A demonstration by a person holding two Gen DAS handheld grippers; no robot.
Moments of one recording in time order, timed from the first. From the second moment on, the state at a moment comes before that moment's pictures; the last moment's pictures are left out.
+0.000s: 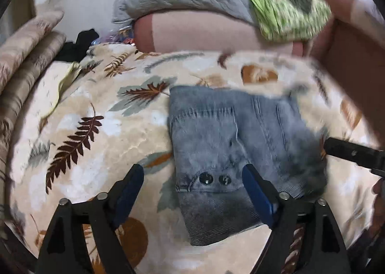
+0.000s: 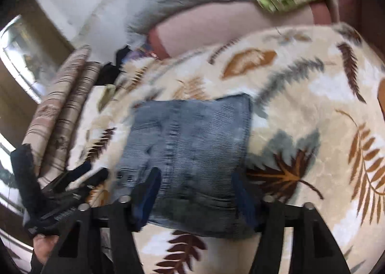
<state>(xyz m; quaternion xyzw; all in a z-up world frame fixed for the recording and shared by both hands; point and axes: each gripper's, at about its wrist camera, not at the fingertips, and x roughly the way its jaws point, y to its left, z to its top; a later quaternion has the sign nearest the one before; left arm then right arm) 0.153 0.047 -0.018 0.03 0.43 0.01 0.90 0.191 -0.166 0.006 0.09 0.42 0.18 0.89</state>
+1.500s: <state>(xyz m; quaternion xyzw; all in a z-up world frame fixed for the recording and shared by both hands) 0.166 0.063 -0.030 -0.02 0.46 0.02 0.89 0.216 -0.152 0.001 0.08 0.43 0.19 0.88</state>
